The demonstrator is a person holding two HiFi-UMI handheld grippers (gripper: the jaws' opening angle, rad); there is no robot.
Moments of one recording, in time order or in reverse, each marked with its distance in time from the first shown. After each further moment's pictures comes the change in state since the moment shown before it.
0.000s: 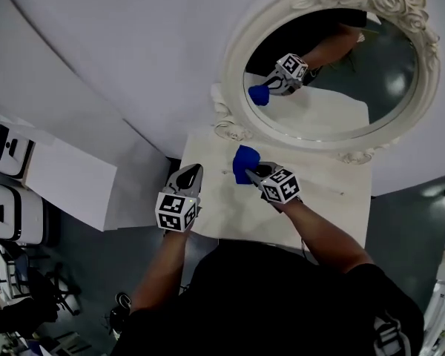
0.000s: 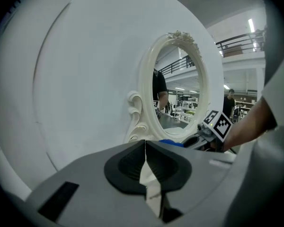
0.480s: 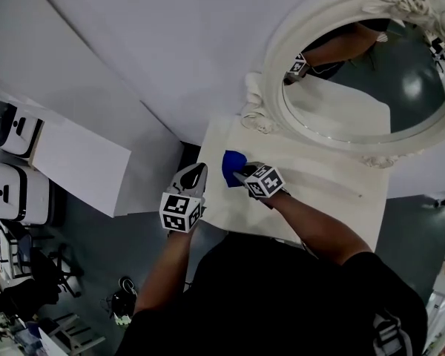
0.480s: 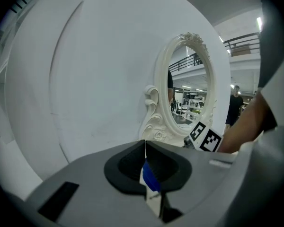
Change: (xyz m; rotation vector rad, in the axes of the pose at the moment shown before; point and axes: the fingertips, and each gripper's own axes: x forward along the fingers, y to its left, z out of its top) left arm -0.037 0.058 -0.037 -0.045 0.036 0.066; right arm 0.131 0.075 -0.033 -0.026 0.189 0.173
